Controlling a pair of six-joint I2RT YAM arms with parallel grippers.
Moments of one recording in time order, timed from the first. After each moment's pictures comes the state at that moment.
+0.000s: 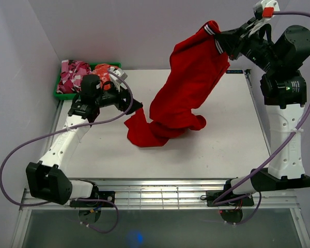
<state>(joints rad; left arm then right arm) -0.25 1.28 1.20 -0.24 0.76 0.03 0.14 1.41 2.07 -0.47 -0.61 -0.01</state>
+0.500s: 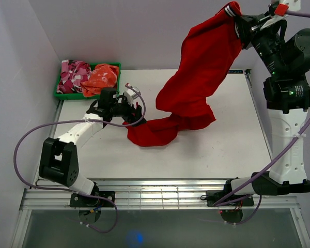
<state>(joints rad) -0.29 1.49 1.04 -0.17 0.69 0.20 0.14 1.38 2.06 -0.32 -0.33 -0.10</state>
